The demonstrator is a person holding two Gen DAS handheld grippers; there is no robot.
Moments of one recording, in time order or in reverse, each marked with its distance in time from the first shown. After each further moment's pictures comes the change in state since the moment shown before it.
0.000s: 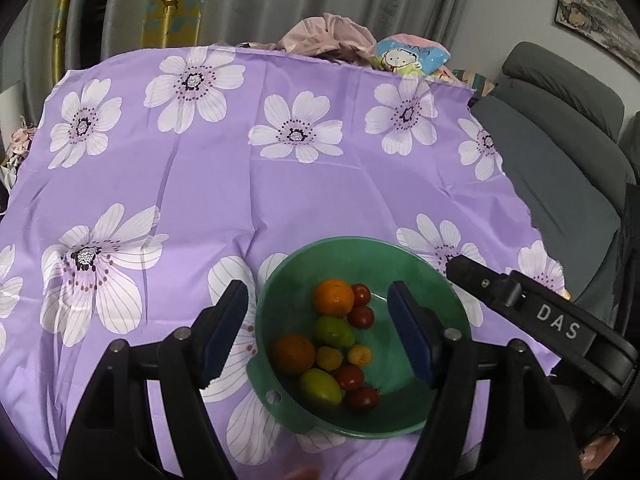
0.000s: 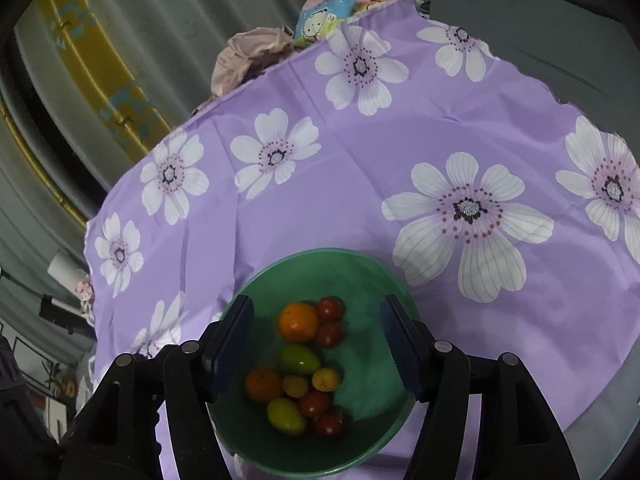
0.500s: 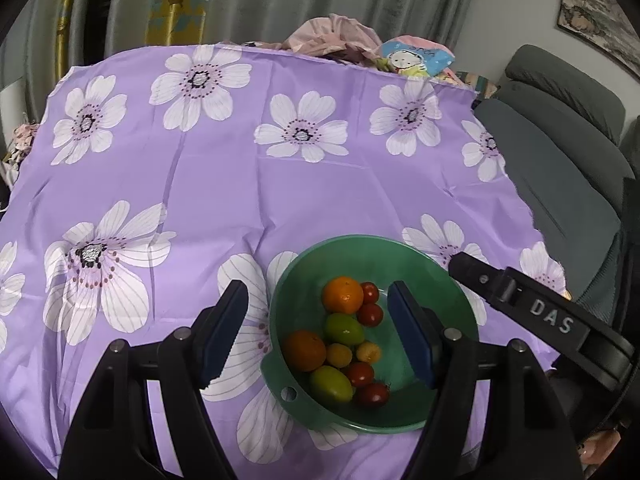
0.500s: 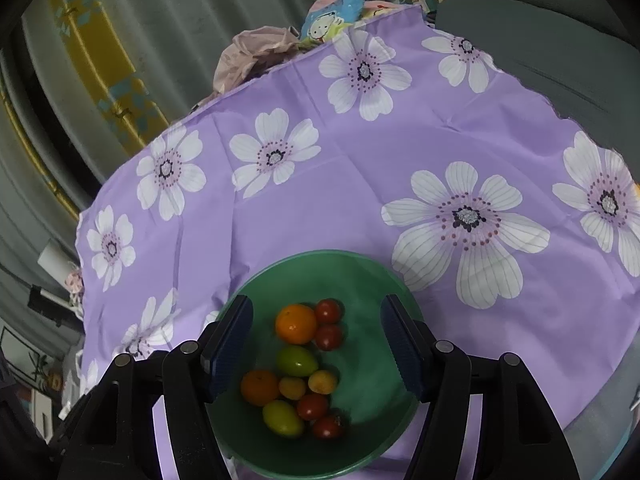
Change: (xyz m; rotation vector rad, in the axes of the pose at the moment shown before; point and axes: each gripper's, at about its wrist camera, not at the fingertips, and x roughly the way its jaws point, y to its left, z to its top) left arm -0.004 0.010 -0.003 -0.003 -0.003 -0.009; right arm 0.003 0.010 -0.002 -0.040 -0.007 -0.037
